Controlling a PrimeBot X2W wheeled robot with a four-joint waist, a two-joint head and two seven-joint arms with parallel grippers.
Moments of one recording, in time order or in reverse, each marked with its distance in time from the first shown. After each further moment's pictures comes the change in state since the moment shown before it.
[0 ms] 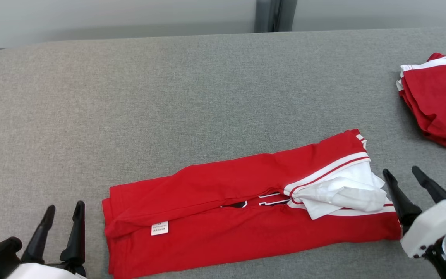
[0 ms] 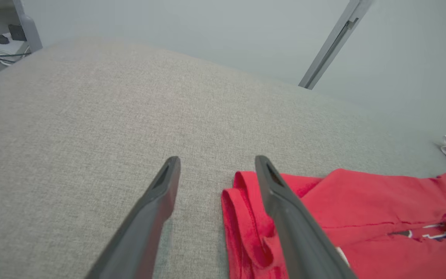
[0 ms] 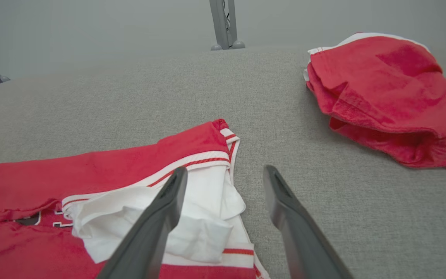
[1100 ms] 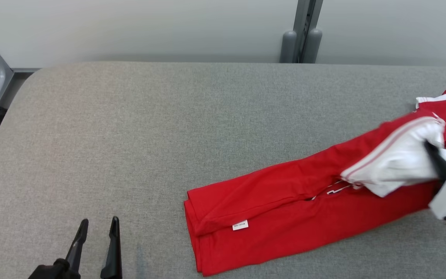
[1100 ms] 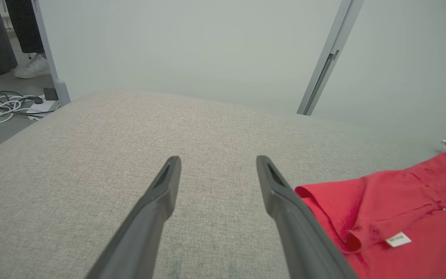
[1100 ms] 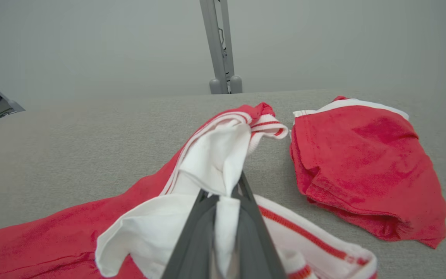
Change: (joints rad) left arm 0.050 -0.422 0.267 0.137 0.570 -0.235 -0.051; right arm -0.202 -0.116 -0.049 0.176 0.084 0.000 0.114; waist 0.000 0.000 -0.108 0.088
